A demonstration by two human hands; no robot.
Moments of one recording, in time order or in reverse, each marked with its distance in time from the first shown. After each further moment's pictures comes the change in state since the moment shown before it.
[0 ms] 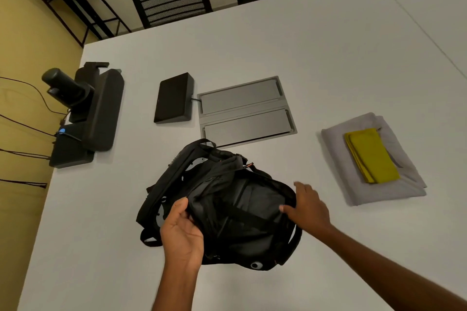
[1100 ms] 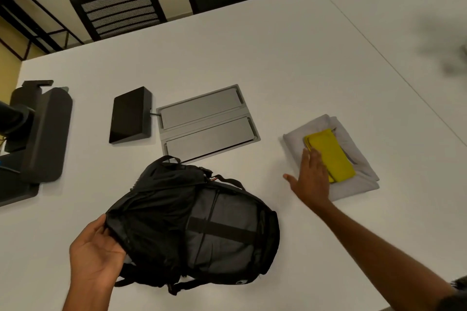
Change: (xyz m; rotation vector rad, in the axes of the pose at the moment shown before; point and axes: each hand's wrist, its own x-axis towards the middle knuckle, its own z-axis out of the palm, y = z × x) left_hand 0.062 0.072 -0.012 0.067 -0.003 -0.048; right_hand 0.083 0.094 -0.052 -0.118 0.491 0.129
